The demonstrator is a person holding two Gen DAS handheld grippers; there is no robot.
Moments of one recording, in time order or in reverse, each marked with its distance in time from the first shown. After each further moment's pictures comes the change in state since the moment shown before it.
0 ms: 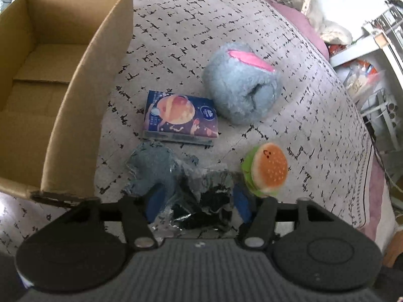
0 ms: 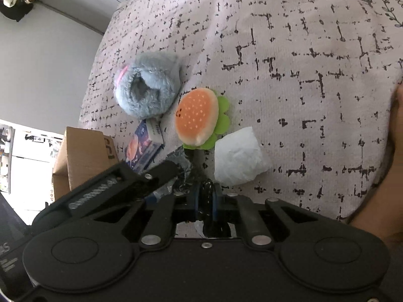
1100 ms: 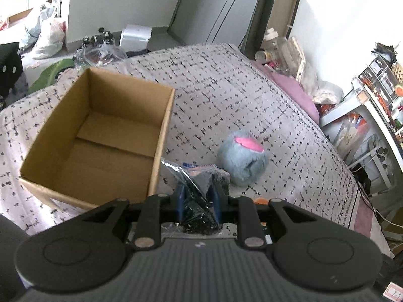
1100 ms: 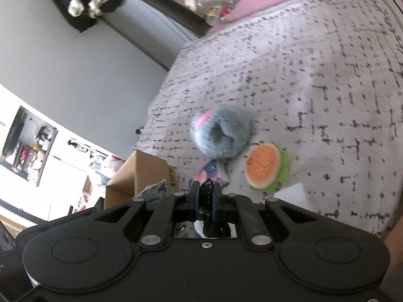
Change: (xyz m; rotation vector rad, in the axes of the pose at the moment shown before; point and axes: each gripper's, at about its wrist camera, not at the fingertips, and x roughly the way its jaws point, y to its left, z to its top) left arm -0.117 0.021 0.000 -0.037 -0.295 0.027; right arm -0.055 0.038 -0.003 -0.198 -0.220 0.222
